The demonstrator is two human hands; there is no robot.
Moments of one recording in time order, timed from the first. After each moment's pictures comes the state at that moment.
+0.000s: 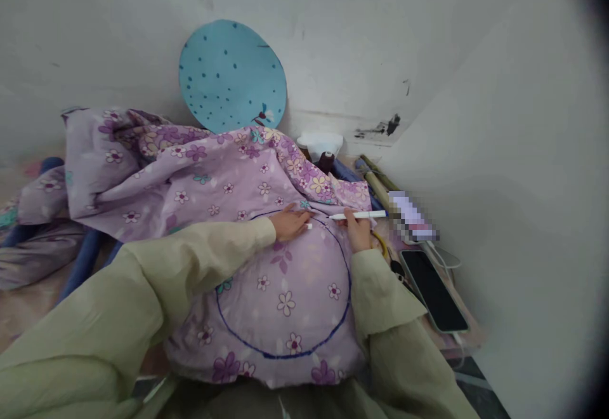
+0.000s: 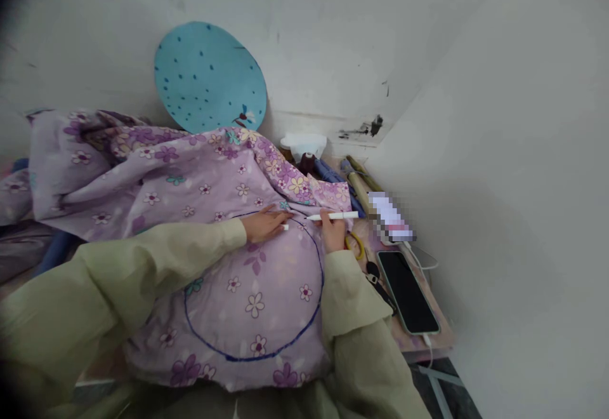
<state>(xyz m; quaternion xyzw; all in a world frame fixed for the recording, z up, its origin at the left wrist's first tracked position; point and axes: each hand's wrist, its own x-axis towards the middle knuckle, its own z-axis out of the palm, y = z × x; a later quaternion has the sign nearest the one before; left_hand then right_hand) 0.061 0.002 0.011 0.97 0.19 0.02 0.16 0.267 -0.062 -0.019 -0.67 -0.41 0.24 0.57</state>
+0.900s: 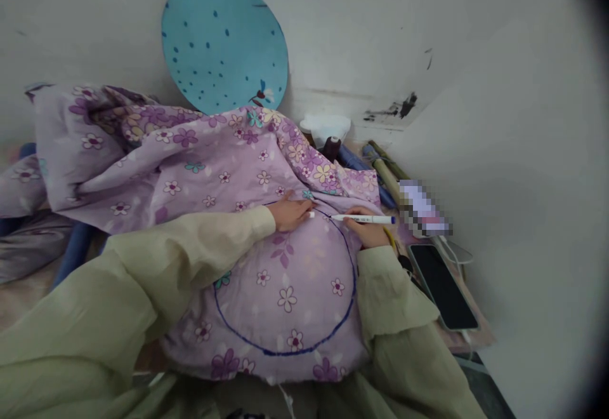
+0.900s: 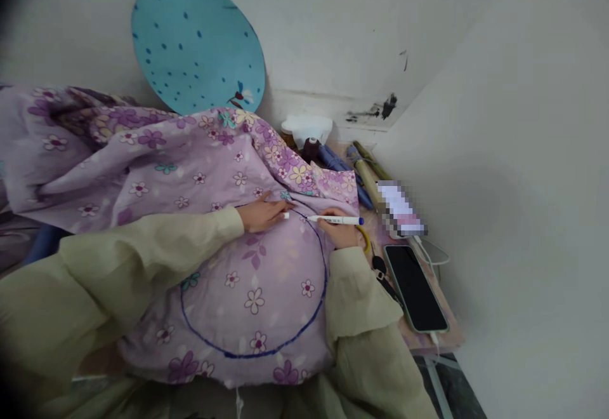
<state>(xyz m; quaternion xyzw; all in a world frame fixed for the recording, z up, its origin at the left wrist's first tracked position) 0.062 0.009 0.018 0.95 0.22 0.00 0.20 0.275 -0.084 0.000 -0.67 -0.51 0.27 0.47</state>
